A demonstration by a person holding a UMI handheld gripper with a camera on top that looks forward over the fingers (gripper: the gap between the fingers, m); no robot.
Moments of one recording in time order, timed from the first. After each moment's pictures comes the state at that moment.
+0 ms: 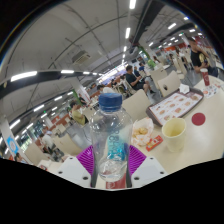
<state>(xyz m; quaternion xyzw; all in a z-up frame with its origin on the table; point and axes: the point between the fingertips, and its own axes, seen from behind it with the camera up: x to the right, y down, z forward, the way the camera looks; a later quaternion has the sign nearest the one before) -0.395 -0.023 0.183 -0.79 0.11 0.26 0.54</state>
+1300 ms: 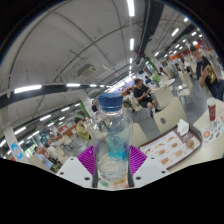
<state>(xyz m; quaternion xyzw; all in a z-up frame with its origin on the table) -0.192 0.097 0.309 -0.75 0.10 0.29 0.59</state>
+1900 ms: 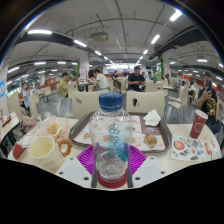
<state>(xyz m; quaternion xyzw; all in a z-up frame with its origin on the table) -0.047 0.117 0.071 -0.84 -0.07 0.07 0.54</state>
